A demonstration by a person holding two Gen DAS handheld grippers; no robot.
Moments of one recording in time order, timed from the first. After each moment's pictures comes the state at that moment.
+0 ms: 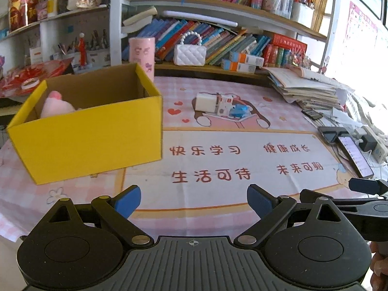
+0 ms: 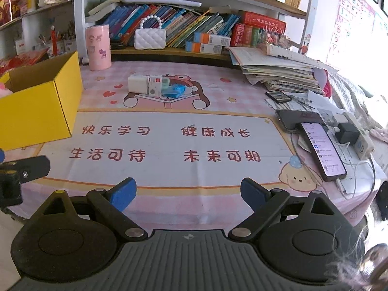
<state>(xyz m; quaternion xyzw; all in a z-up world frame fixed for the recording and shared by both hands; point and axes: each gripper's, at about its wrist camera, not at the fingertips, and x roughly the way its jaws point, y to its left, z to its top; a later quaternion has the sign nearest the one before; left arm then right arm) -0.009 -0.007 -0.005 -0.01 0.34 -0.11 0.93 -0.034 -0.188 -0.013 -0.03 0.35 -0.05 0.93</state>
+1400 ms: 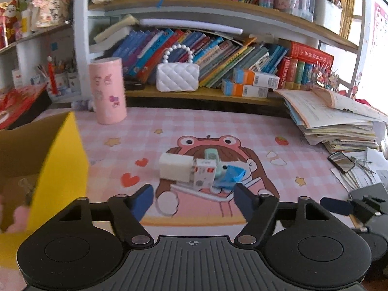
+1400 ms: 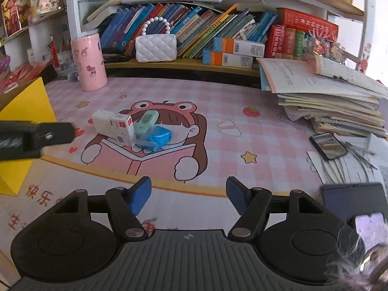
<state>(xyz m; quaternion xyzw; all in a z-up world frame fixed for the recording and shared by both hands) 0.176 -0.128 -0.001 -0.01 0.32 -0.05 0.95 0.171 -0.297 -0.032 -0.02 0.34 0.08 0.94</state>
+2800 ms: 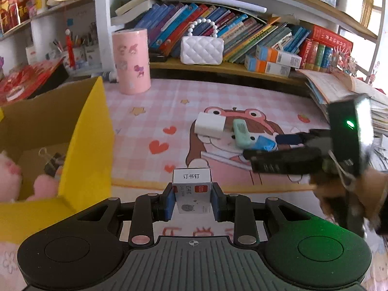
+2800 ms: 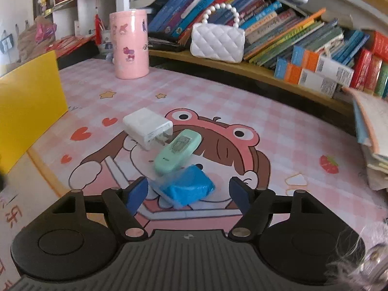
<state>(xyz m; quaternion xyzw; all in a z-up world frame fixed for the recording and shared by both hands) 0.157 -0.091 -0.010 -0.02 0.38 -0.02 0.93 0.295 -0.259 -0.078 -0.09 0.33 0.23 0.91</state>
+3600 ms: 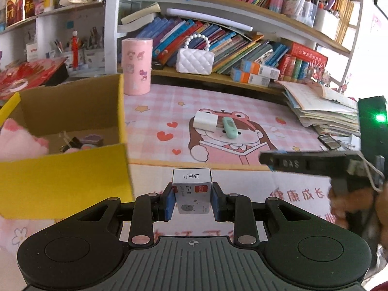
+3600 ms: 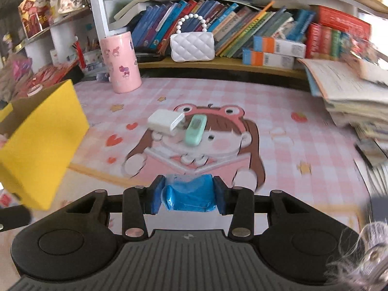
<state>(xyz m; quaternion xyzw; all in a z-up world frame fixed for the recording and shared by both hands) 0.081 -0.040 0.001 -0.05 0.34 -0.08 0.94 0.181 -0.245 -0.029 0.01 0.35 0.13 0.93</state>
